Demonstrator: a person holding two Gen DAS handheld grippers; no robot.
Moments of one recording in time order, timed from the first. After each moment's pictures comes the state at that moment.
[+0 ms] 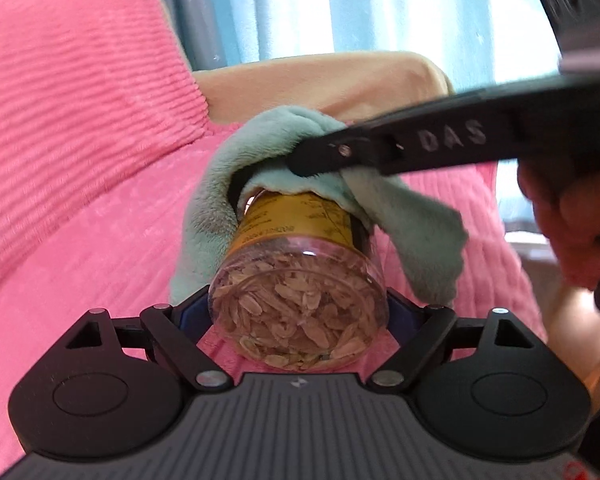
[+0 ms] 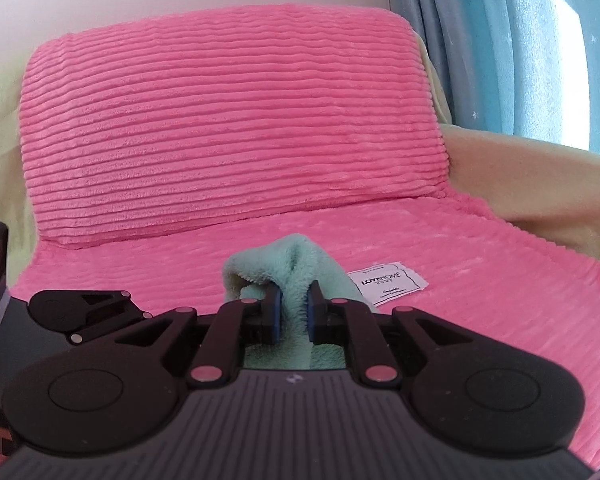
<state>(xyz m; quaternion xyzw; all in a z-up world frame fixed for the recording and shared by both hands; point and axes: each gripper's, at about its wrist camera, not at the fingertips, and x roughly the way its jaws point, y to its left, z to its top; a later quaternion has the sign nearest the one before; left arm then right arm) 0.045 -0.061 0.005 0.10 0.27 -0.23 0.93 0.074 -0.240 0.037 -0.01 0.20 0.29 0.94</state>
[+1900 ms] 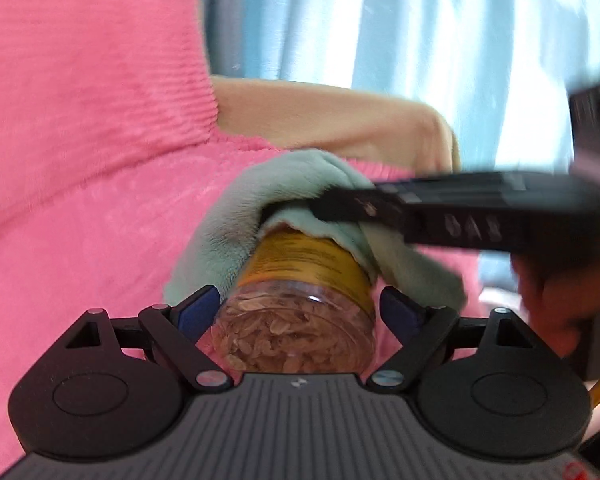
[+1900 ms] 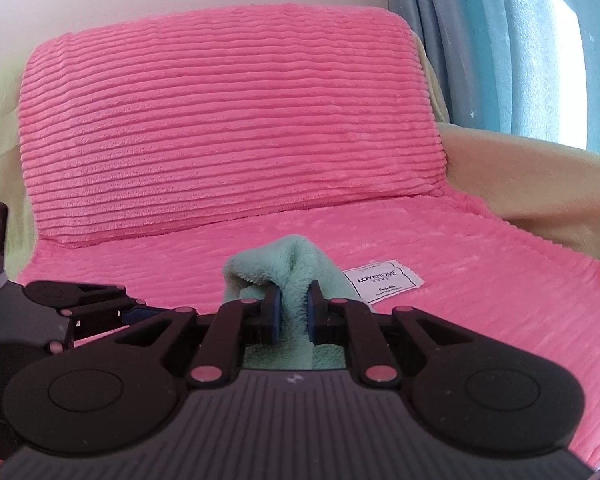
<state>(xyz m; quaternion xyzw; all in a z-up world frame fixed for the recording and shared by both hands) 0.085 -0.050 0.020 -0.03 0.26 -0.23 0.94 0.075 -0.250 0.035 0.00 0.20 0.28 0.94</state>
